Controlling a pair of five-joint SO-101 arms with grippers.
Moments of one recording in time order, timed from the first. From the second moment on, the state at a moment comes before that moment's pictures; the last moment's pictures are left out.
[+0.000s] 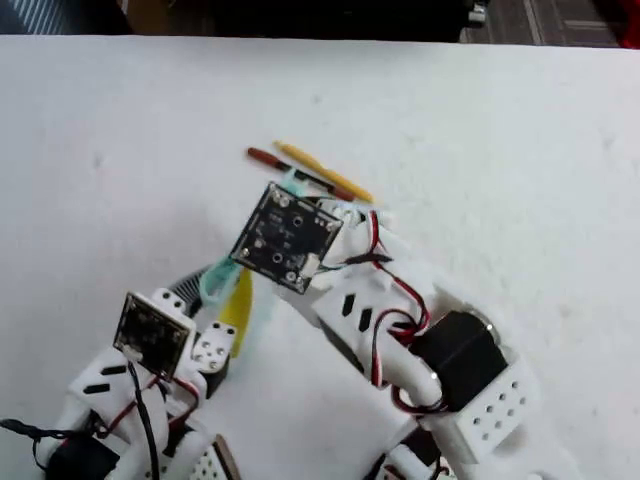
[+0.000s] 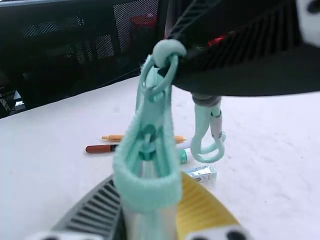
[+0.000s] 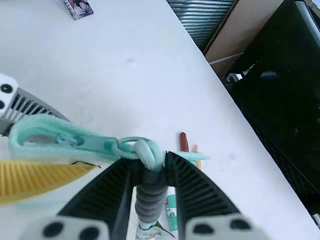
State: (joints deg) left arm 24.0 -104.8 64.0 68.1 -0.7; right arm -39.6 -46.2 13.8 69.0 30.8
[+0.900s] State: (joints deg) left arm 24.0 -104.8 64.0 68.3 -0.7; right arm -26.1 -38.0 13.8 61.0 30.8
